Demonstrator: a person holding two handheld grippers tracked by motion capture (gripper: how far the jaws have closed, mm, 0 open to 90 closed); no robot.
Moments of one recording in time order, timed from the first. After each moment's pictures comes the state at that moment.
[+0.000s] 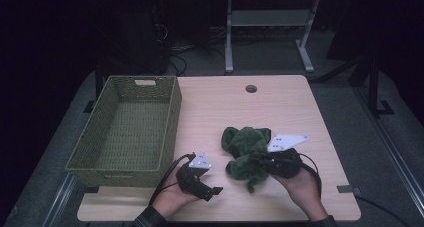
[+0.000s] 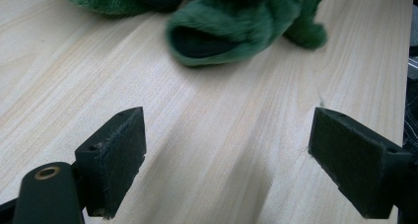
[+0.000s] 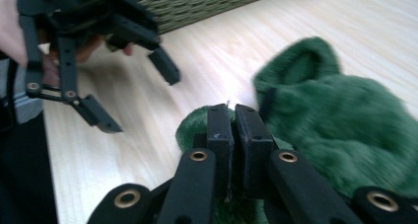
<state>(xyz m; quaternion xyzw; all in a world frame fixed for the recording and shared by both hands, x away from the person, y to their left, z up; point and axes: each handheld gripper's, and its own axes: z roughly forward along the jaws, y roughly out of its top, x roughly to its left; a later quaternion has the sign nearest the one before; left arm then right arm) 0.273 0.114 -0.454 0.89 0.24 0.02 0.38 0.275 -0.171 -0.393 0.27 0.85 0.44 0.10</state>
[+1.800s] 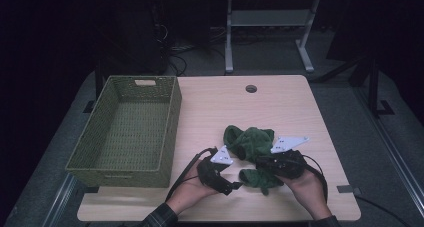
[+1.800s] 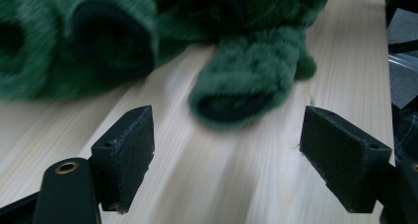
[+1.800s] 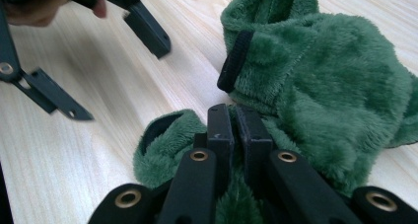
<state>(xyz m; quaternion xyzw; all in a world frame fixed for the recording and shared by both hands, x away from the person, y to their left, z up) 0.287 0.060 -0.445 0.90 0.18 0.02 0.40 0.282 -0.186 -0.414 0.31 0.87 0.38 0.10</state>
